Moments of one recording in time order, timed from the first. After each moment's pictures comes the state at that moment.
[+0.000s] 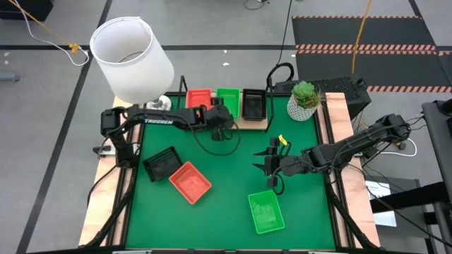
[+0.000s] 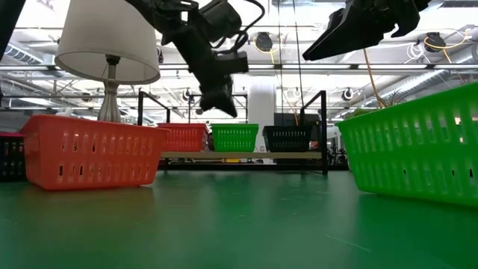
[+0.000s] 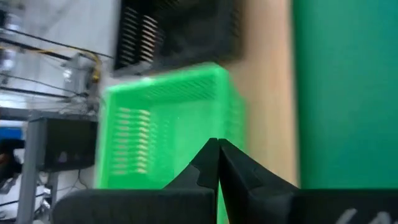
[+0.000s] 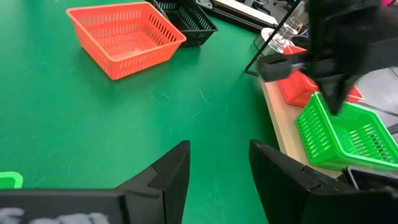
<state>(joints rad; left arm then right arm) 0.22 1.78 1.27 -0.31 -0.41 0.57 0.33 1.20 0.73 -0.12 0.52 -0.08</state>
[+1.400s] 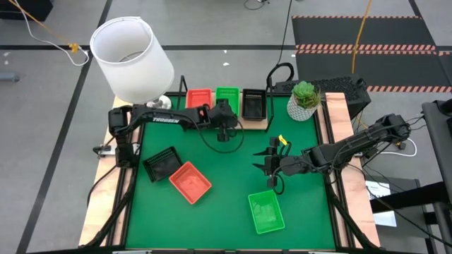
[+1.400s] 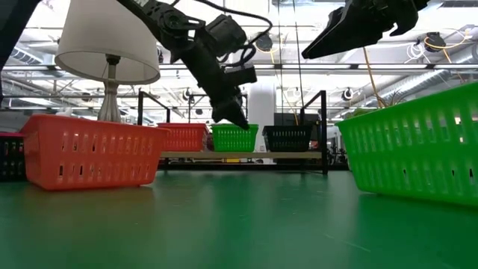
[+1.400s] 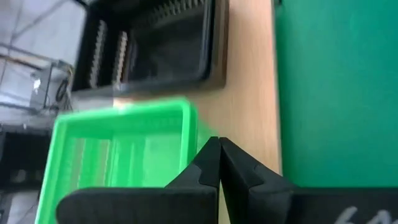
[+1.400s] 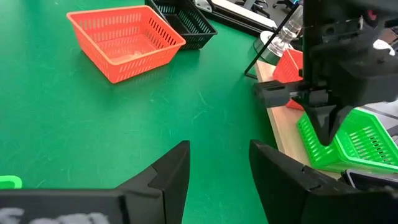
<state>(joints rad) 0.27 1.87 1.27 -0.17 -0.26 0.54 0.33 1.20 0.73 -0.11 0.52 -0.09</state>
